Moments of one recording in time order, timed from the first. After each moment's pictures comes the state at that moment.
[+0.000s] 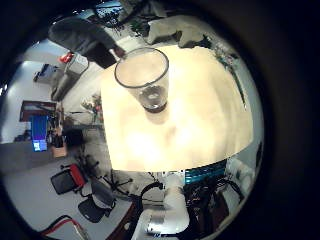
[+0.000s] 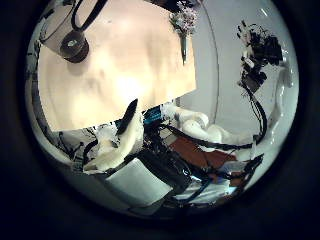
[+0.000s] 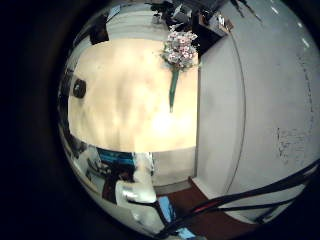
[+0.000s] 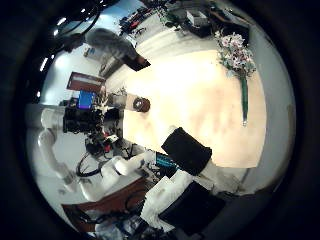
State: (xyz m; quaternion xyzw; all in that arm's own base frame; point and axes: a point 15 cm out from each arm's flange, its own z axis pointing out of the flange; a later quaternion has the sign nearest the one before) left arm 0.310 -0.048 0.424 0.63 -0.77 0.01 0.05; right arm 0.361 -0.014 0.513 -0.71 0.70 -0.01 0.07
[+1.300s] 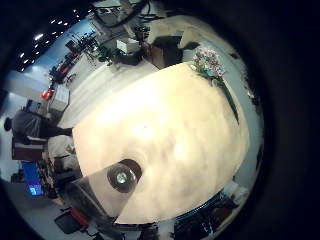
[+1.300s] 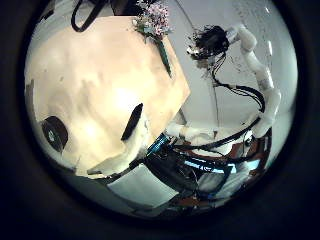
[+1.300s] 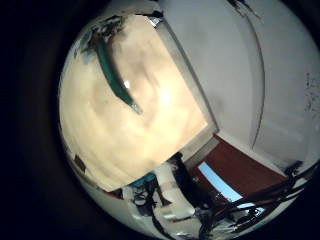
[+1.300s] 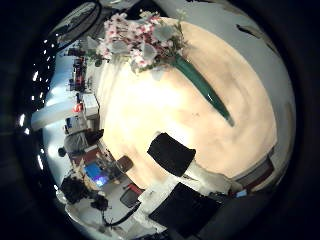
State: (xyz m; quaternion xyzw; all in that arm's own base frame) left arm 0.478 -0.187 0.372 0.49 -0.86 0.09 0.05; right arm 0.444 -0.207 0.271 -0.43 0.90 0.09 -0.02
